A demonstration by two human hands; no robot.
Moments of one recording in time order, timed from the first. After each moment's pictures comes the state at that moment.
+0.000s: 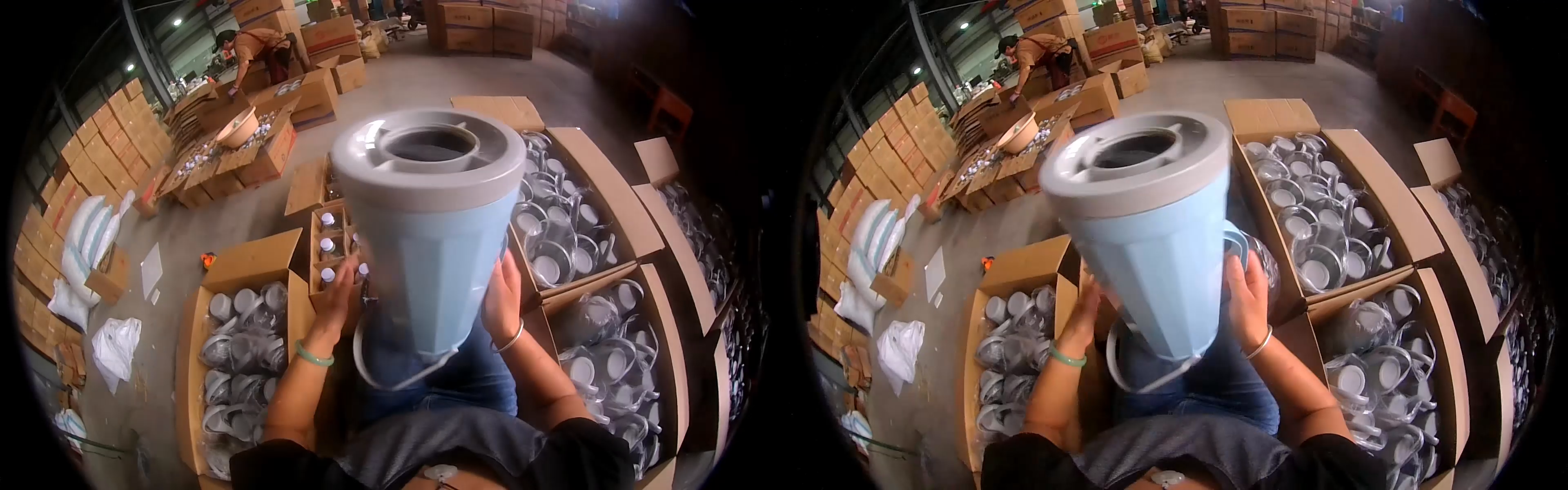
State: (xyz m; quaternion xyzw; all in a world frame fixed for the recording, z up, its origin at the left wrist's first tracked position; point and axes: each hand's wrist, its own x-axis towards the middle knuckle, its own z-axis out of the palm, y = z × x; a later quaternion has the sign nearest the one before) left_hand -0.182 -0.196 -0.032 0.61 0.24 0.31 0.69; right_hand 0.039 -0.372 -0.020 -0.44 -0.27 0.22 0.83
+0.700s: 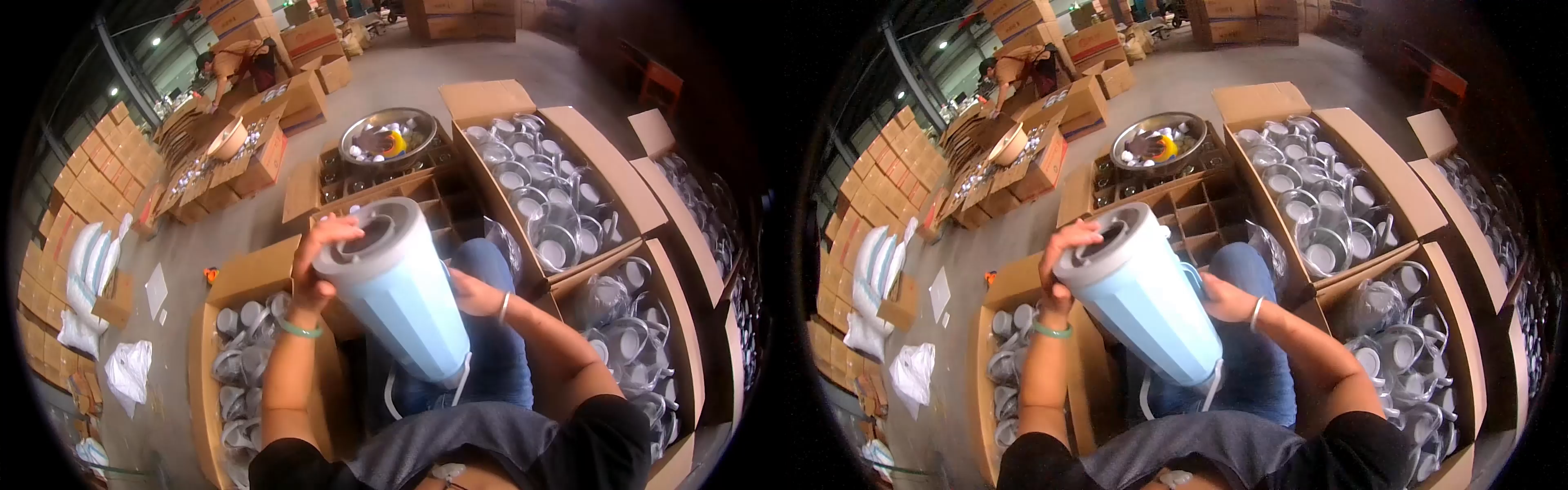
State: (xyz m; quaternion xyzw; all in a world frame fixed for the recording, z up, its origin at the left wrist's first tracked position) left_hand -0.146 -0.144 0.055 0.82 -0.07 0.41 0.38; right_hand 0.086 -0.335 -0.111 -0.51 -0.64 0.30 0.49
